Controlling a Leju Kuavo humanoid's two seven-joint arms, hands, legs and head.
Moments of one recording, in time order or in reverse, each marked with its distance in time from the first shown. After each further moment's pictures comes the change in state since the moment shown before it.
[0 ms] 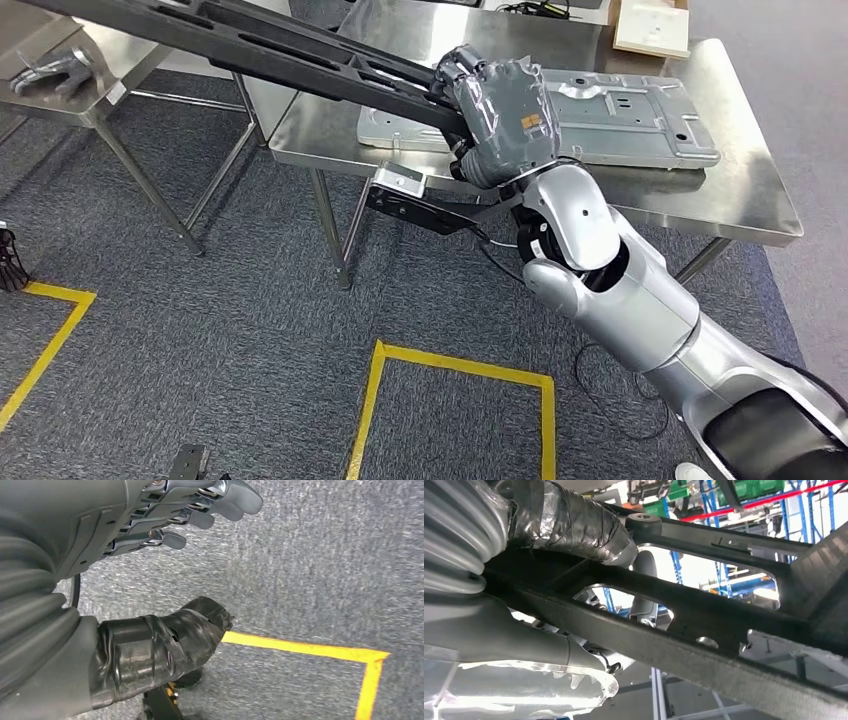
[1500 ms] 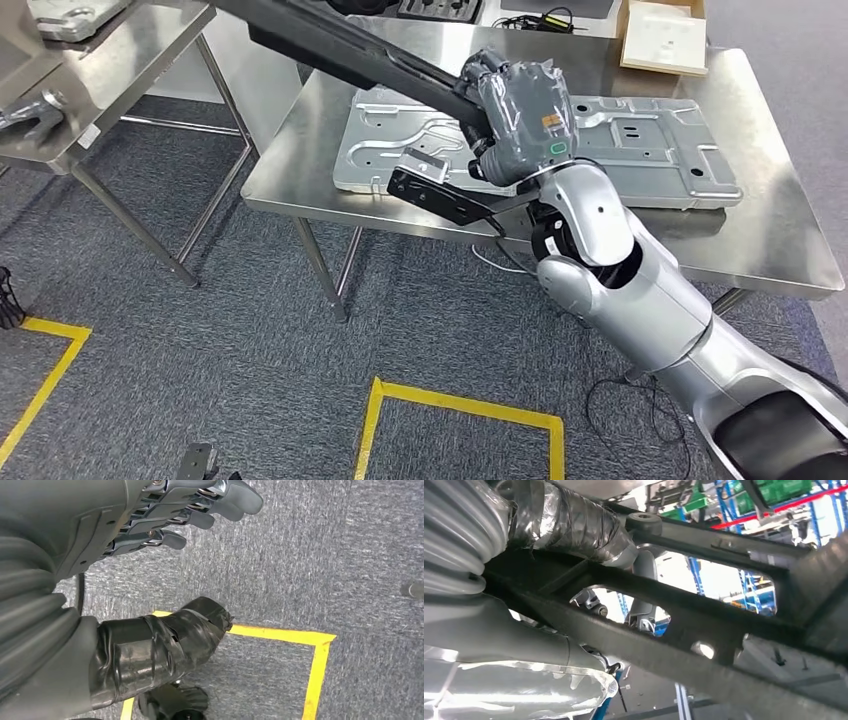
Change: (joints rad) left arm -0.002 -0.007 -0.017 0.000 0.020 0.002 -0.009; right arm 0.014 -0.034 -0.016 0.005 -0.041 0.012 0.036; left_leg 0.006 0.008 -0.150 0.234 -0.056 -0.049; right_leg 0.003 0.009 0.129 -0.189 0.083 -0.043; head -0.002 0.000
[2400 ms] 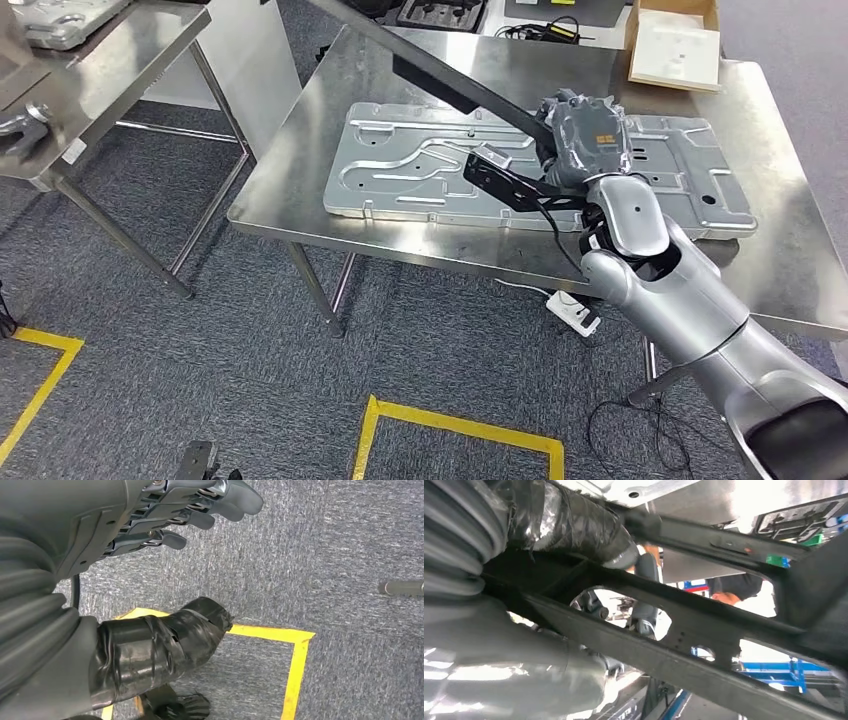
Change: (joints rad) left arm -0.003 0.002 -0.002 0.000 0.009 0.001 0.001; right arm 0.035 -0.118 -0.024 0.160 -0.022 0.065 0.084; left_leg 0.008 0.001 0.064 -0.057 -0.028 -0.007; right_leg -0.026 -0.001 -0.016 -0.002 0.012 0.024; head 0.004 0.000
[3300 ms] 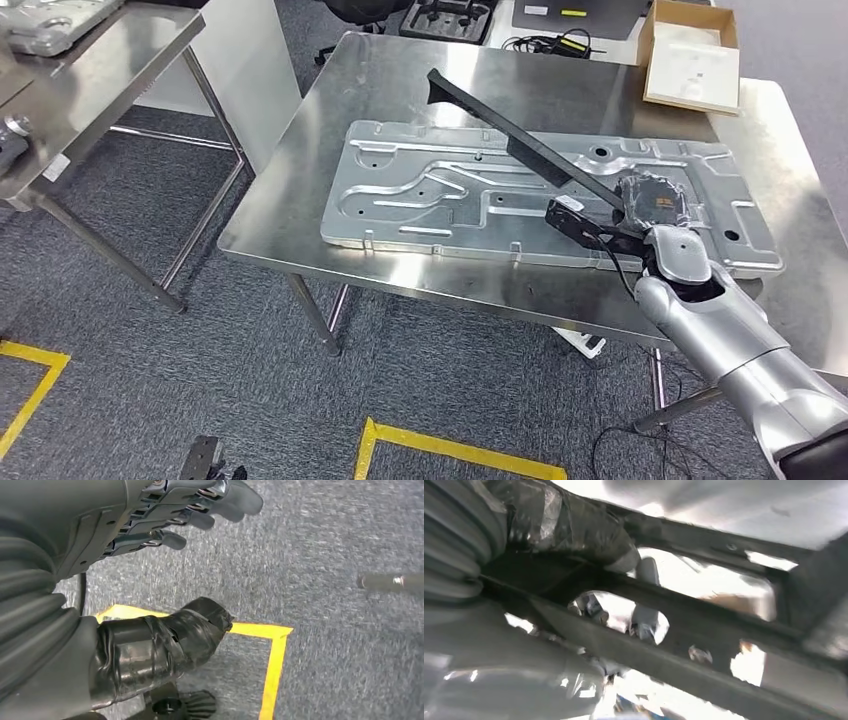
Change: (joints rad) left arm -0.012 -0.003 -0.025 0.000 -0.001 0.000 0.015; right arm 0.103 -0.131 -0.043 0.307 -0.051 0.017 0.000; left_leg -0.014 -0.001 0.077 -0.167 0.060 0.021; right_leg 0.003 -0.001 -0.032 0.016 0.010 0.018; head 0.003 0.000
